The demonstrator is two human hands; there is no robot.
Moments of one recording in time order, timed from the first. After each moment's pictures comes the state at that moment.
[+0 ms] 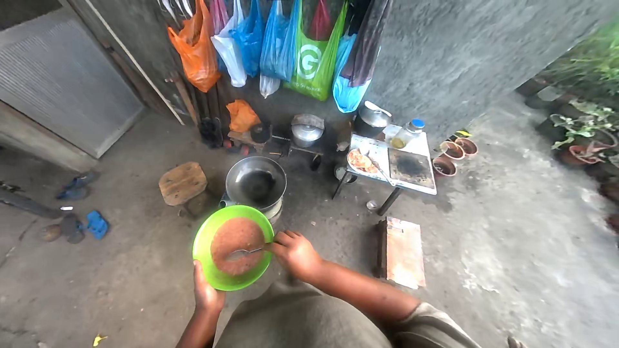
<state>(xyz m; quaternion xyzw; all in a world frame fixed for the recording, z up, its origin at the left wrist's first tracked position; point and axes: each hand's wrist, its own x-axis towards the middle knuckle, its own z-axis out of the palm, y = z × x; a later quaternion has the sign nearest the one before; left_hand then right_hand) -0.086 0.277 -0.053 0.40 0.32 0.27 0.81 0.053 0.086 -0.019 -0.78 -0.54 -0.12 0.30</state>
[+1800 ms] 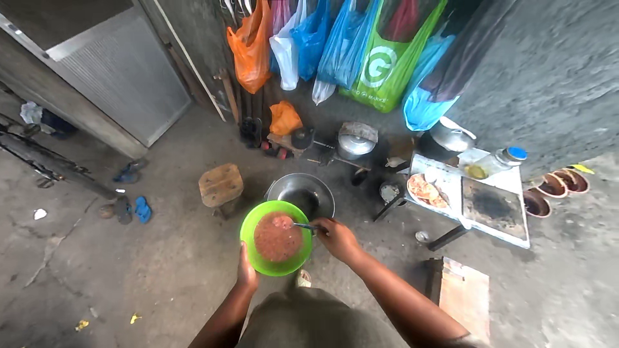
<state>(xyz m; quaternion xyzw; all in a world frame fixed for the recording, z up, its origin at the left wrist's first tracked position) 0.033 0.372 -0.076 0.42 0.35 0.22 0.81 0.204 0.189 0.007 -0.87 -0.30 0.28 0.28</state>
